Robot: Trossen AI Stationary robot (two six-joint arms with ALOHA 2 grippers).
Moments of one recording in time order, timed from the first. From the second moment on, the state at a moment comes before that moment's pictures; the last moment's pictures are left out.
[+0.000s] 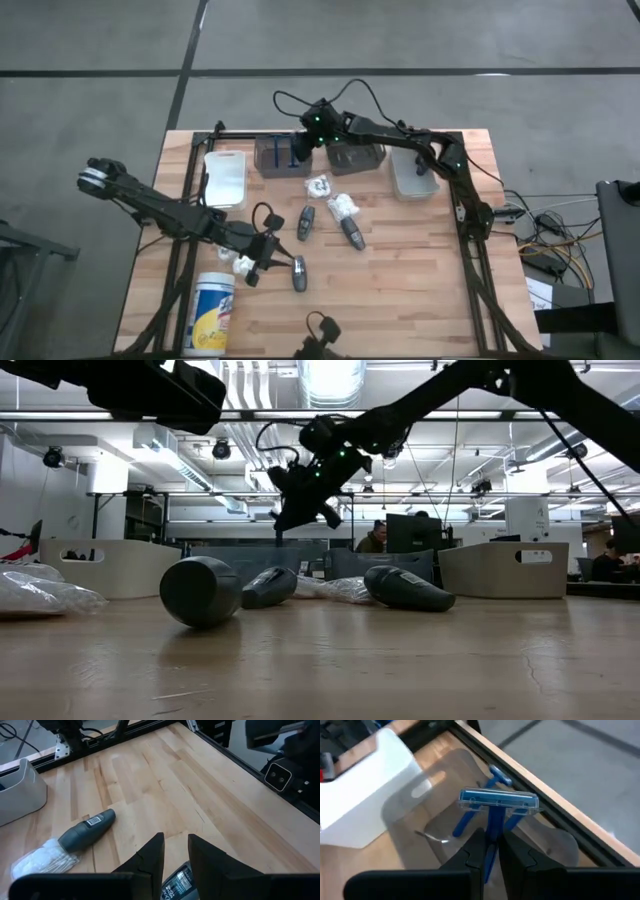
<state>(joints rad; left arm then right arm) -0.35 1.16 0.63 0.09 -0.06 0.16 -0.48 2.23 1.85 -0.28 -0.09 0.31</state>
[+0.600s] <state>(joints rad) -0.36 1.16 0.63 0.08 -0.06 0.11 -0.51 2.32 1.97 -0.47 -0.08 0.44</state>
